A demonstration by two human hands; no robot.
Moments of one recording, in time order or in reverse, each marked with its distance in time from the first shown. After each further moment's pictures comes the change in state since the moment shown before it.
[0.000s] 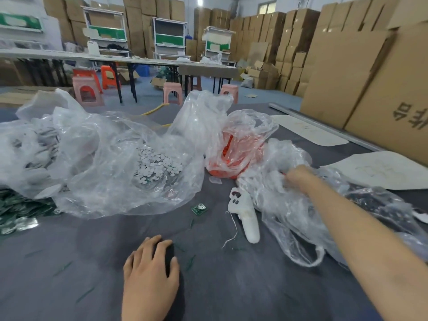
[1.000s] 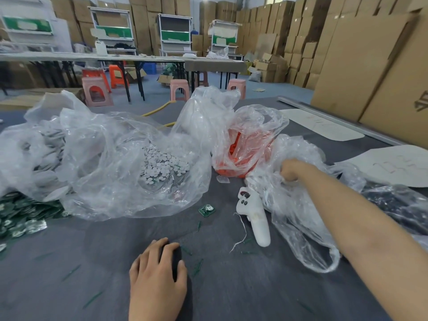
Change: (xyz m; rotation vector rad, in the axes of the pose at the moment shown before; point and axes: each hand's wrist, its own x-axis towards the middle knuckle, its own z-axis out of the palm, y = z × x) left_hand 0.001 0.003 0.001 0.032 0.055 0.013; right_hand 0.005 -0.043 0.007 -0.639 -0.170 -0.277
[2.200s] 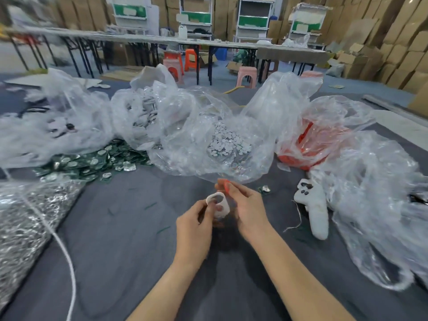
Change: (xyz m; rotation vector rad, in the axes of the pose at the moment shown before) left_hand 0.002 -0.021 -0.018 -0.808 0.178 -0.232; right_hand -0.199 -0.218 0.082 1.906 -0.343 -0.420
